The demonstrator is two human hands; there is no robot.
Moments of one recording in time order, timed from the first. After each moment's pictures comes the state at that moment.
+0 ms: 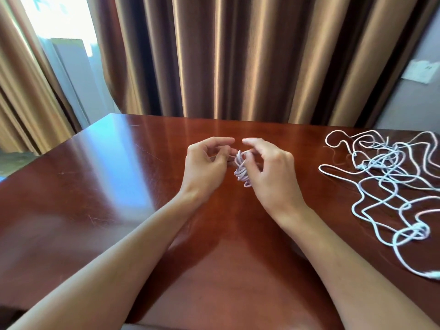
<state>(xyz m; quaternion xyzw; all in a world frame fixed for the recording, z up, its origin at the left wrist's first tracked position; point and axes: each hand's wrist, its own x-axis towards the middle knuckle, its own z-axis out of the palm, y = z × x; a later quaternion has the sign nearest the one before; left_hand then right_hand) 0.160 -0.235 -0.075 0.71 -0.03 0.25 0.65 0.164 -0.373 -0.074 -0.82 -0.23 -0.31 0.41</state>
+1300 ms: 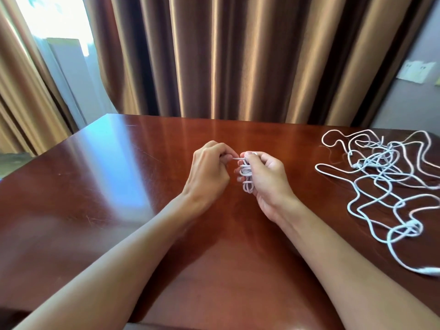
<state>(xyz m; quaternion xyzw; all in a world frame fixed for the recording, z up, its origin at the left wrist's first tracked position) 0.162 -0.234 -0.079 0.85 -0.11 0.33 0.39 0.166 -0.360 -0.076 -0.62 -0.01 0.00 0.78</state>
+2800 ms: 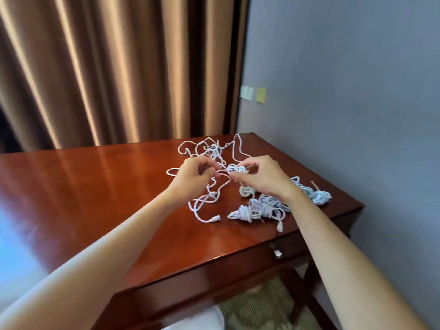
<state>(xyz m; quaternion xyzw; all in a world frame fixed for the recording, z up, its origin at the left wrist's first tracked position) 0.116 -0.489 -0.036 0.80 -0.28 0.07 0.53 0.049 -0.681 -0.008 -0.92 0.02 -0.13 0.37</state>
